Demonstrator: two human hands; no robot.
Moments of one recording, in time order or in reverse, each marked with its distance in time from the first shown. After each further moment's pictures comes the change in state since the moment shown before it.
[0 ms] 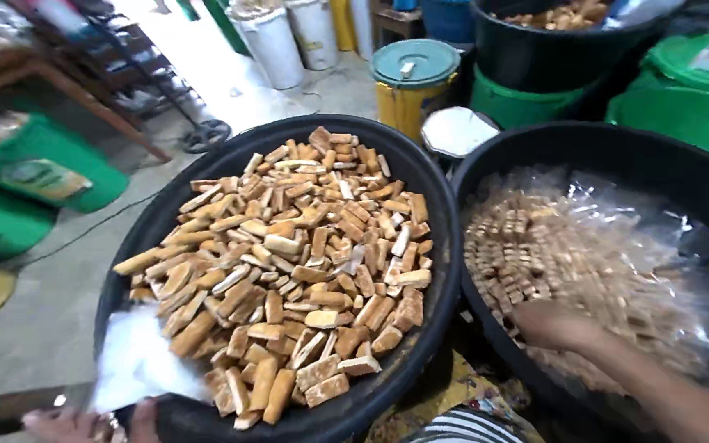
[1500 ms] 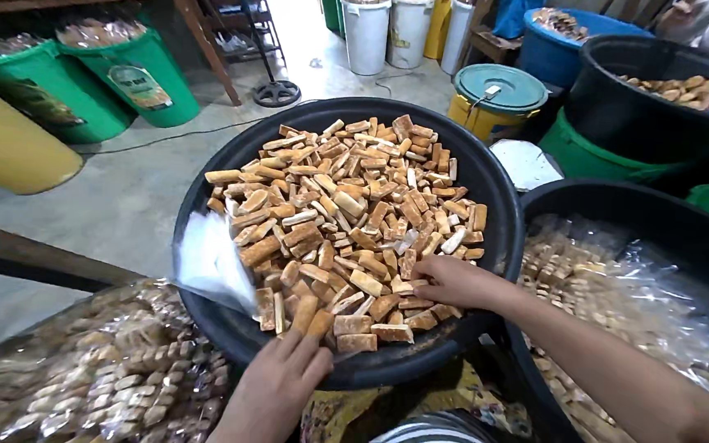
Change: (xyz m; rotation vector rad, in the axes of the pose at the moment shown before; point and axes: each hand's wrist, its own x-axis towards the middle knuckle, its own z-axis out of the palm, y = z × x) left_hand -0.070 0.080 0.021 0.289 -0.306 0.961; right_hand -0.002 -0.169 -0.105 -0.011 0.165 -0.671
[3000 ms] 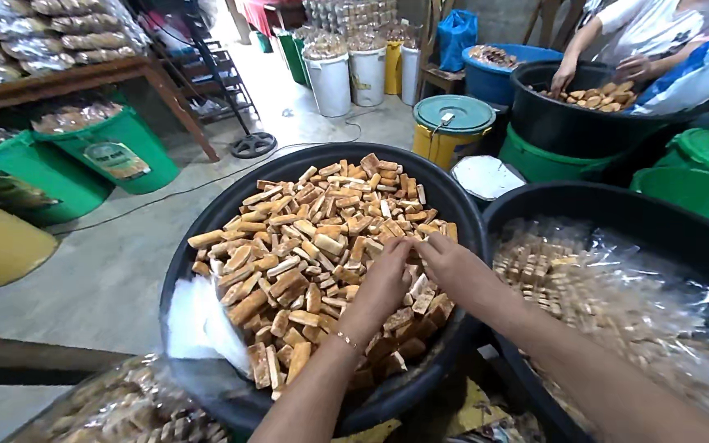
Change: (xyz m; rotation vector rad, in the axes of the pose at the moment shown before) left_hand 0.221 0.028 0.032 -0.608 -0.385 -0.235; right_hand -0.027 -0.001 -0.005 -0.268 0.778 -0.025
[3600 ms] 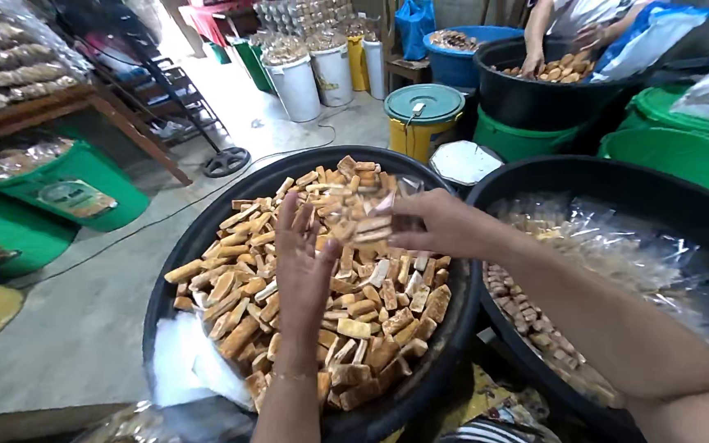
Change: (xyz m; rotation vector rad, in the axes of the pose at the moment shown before) left_hand -0.030 -0.037 -0.046 -0.672 0.615 0.308; right_hand 0.033 -0.011 -0.079 0.414 -0.013 -0.134
